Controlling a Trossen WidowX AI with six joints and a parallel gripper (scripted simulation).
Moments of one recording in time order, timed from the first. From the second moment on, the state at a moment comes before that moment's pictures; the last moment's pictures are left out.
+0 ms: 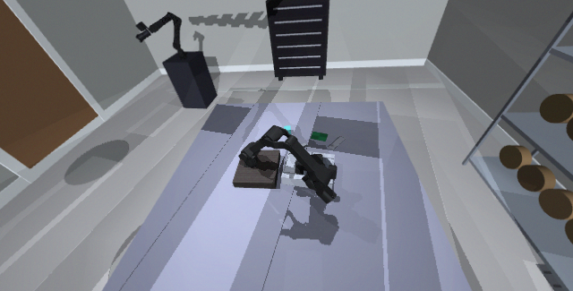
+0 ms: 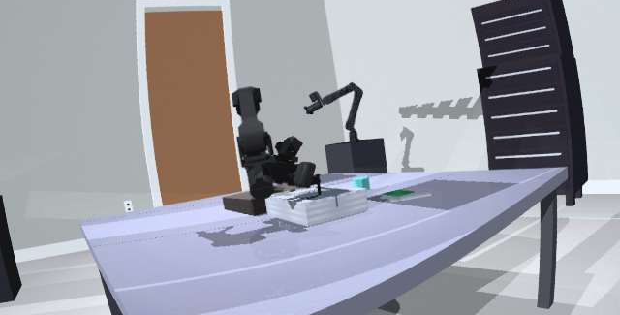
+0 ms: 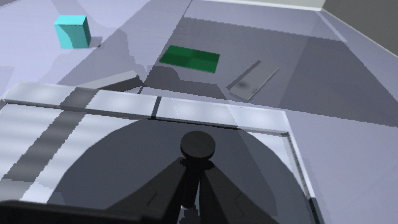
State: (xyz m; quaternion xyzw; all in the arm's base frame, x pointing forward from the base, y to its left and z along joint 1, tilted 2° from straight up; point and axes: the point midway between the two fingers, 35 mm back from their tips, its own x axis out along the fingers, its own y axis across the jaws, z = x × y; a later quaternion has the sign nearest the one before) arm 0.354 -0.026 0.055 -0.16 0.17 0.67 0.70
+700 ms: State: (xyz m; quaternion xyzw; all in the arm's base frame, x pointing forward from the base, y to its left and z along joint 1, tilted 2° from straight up) arm 0.352 -0.027 0.055 -0.17 0.16 0.67 0.71
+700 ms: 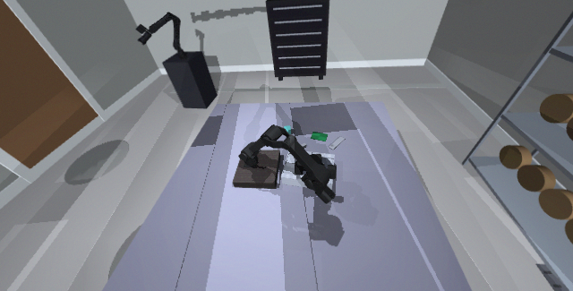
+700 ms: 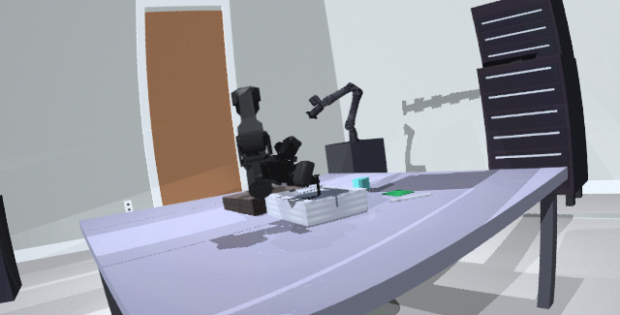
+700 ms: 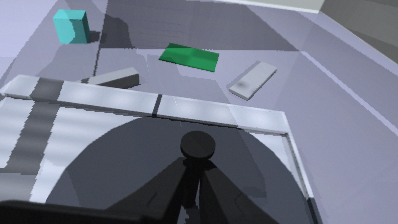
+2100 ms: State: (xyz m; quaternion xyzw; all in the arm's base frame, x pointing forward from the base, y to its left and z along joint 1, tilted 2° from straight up) arm 0.355 -0.025 0.055 -0.16 0.17 0.67 0.70
